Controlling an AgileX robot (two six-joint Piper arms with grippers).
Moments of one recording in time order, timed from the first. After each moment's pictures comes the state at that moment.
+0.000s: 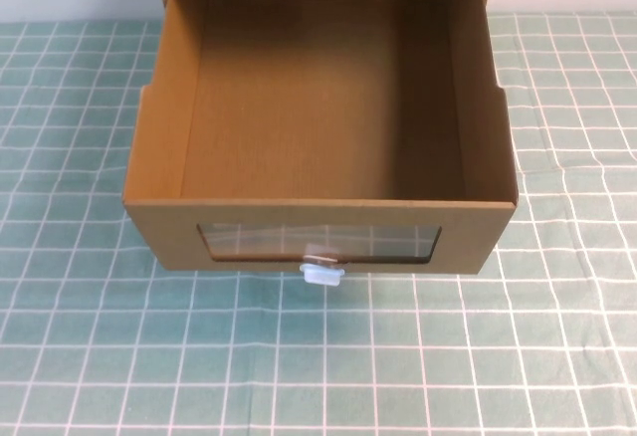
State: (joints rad) right arm 1.24 0.50 -0.81 -0.77 1.00 0.62; left arm -0.15 0.53 -1.28 -0.32 1.11 0.31
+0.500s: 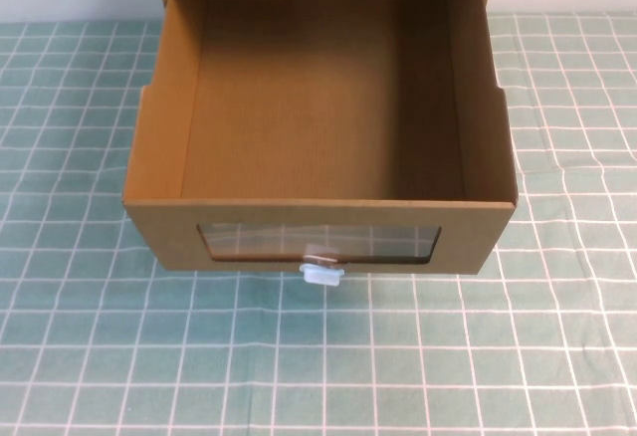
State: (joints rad) right arm 1.24 0.50 -0.70 -0.92 0.94 0.63; left arm -0.15 0.20 -0.89 -0.19 0.99 0.21
